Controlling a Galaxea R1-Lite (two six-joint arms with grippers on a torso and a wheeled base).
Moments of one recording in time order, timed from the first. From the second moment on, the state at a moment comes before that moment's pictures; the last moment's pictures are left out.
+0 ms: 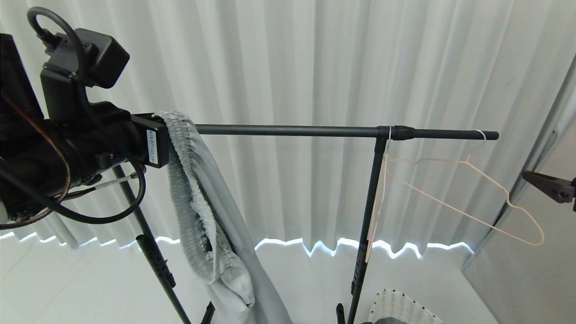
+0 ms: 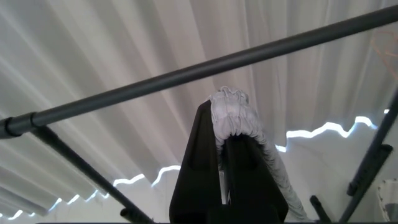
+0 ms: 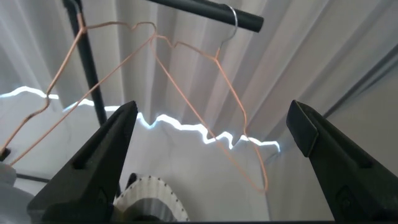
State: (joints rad) left arm -0.37 1.35 -0.93 -0.33 0.20 0.28; right arm -0.07 1.16 -0.68 -0.32 0.21 -0.18
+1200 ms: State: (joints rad) left arm -0.37 1.34 -0.64 -0.55 0.20 0.27; right arm -0.25 1.64 -0.94 -0.33 0.42 -0.35
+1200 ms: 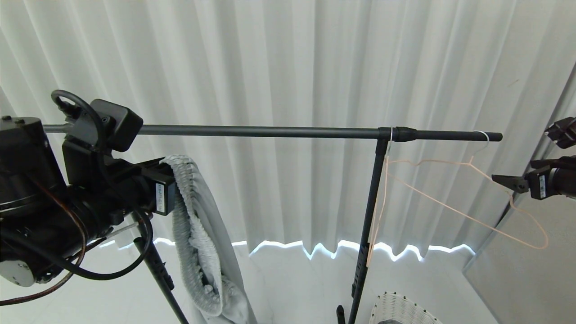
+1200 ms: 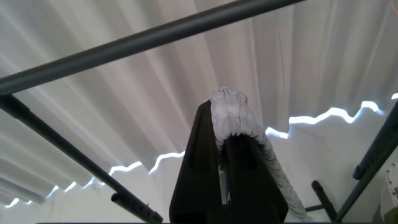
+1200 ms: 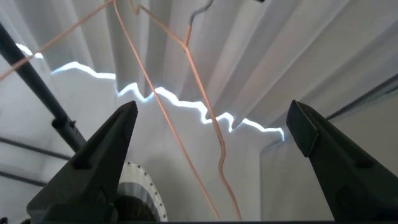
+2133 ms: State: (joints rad) left arm -0.36 1.28 -0.61 -0.55 0.20 0.28; right arm -0.31 1.86 -1.03 -0.33 0.60 -0.37
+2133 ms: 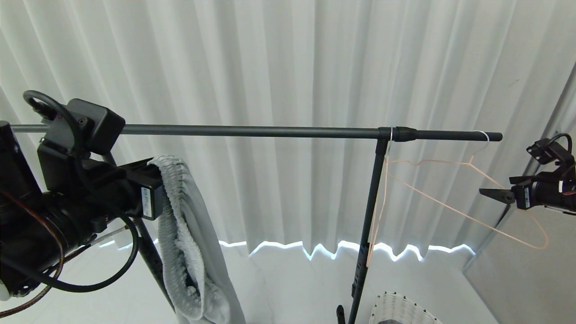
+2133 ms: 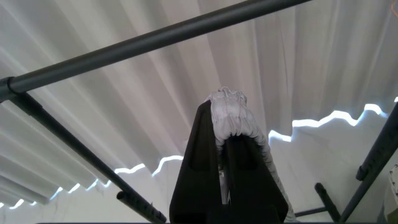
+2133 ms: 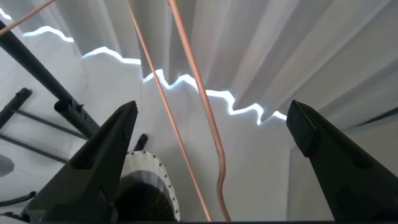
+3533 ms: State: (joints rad) left arm -0.37 1.27 -0.62 -0.55 0.21 0.29; right arm -0.24 1.81 -0.96 -0.25 0.61 -0.17
